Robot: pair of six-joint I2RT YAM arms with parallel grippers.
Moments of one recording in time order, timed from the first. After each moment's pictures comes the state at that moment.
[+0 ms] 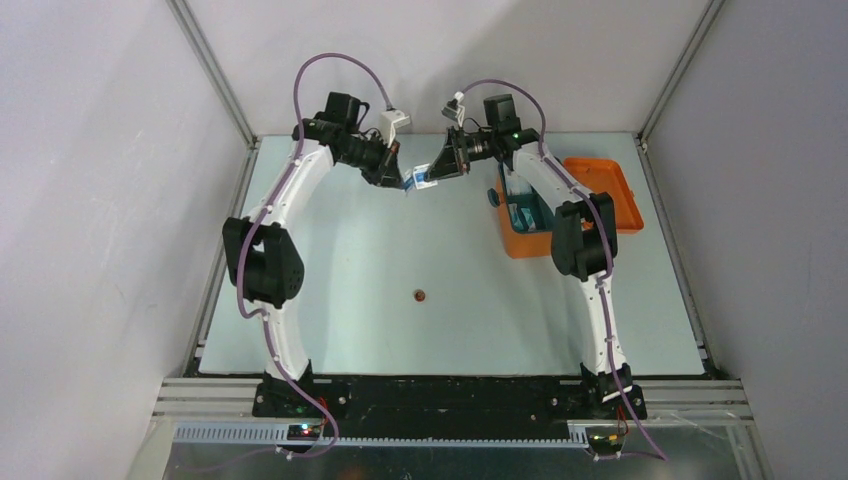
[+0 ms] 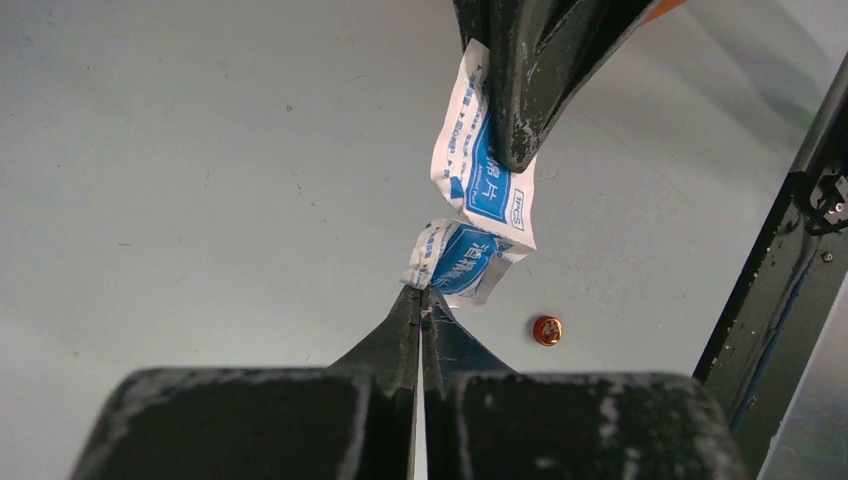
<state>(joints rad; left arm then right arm) -0.25 1.96 1.93 -0.94 0.72 0.41 0.36 2.35 2.15 -0.39 -1.31 0.40</state>
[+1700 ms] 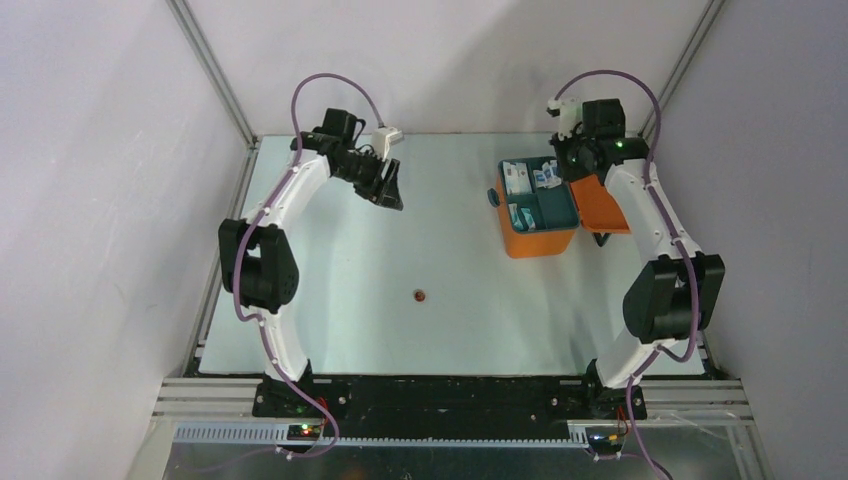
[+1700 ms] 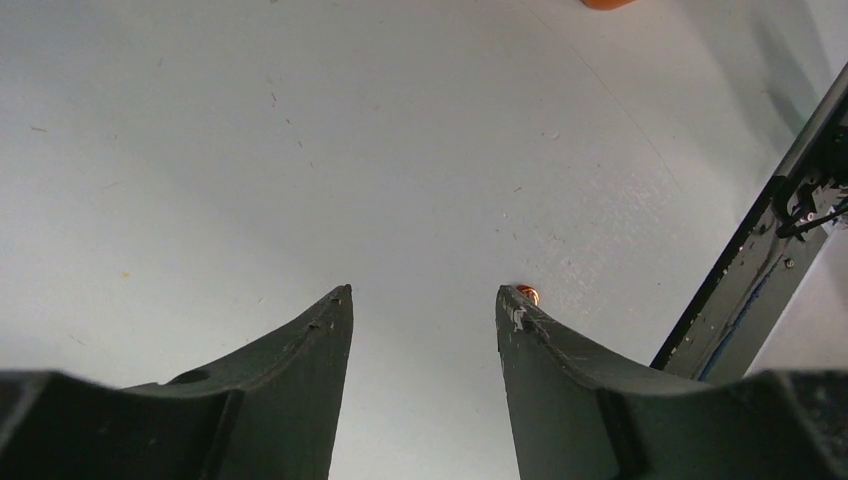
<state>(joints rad) -0.23 1.91 1.77 -0.93 0.67 0.31 0.11 1.66 1.64 -0.74 -0.12 -0.20</state>
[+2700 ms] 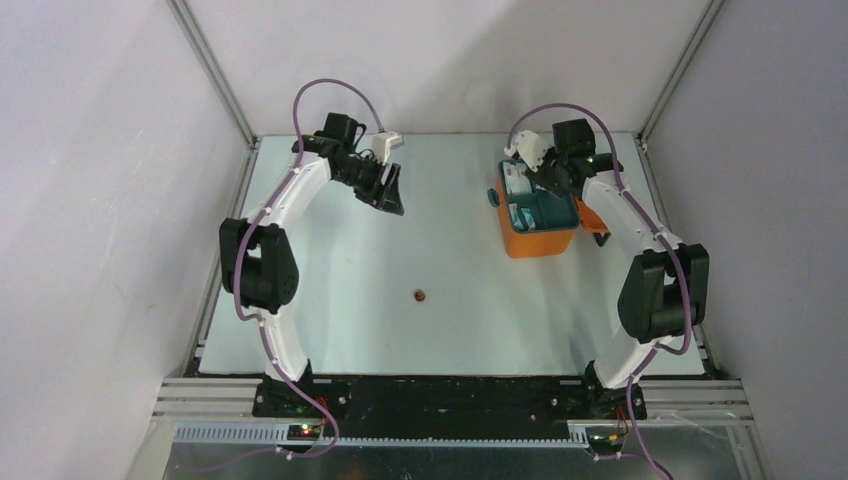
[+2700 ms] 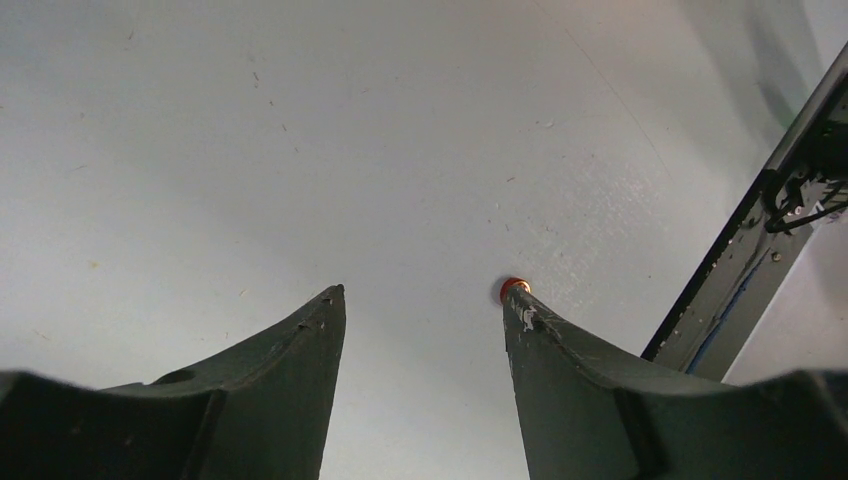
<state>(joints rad) -0.23 1.91 1.73 -0.93 0.67 0.30 0.21 1.69 1.49 -0.58 0.02 -0.84</state>
